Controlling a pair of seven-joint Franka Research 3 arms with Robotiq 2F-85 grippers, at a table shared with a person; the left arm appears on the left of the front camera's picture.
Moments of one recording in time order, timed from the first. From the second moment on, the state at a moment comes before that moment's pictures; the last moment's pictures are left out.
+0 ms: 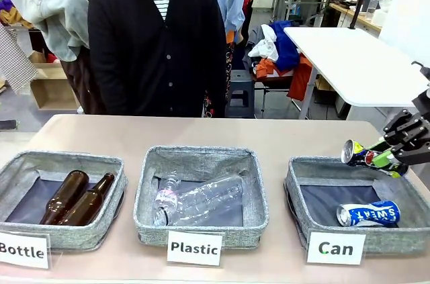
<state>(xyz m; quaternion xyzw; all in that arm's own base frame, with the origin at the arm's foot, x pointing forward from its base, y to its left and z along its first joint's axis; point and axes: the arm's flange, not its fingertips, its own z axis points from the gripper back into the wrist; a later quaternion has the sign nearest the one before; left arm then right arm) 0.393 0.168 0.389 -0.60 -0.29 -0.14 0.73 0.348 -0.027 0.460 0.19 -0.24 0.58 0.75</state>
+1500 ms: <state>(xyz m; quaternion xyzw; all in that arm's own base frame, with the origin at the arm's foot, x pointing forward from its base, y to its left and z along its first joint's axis) 0.393 0.168 0.389 -0.60 -0.29 -0.14 0.73 0.366 -0.032 0.469 0.35 -0.16 0.26 0.89</state>
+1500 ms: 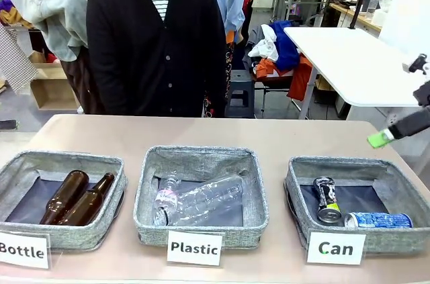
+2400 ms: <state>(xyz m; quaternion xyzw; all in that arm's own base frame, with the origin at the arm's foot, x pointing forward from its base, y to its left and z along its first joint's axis) 0.393 0.168 0.389 -0.60 -0.29 -0.14 0.73 0.408 -0.038 0.448 0.59 -0.07 -0.05 0.80</state>
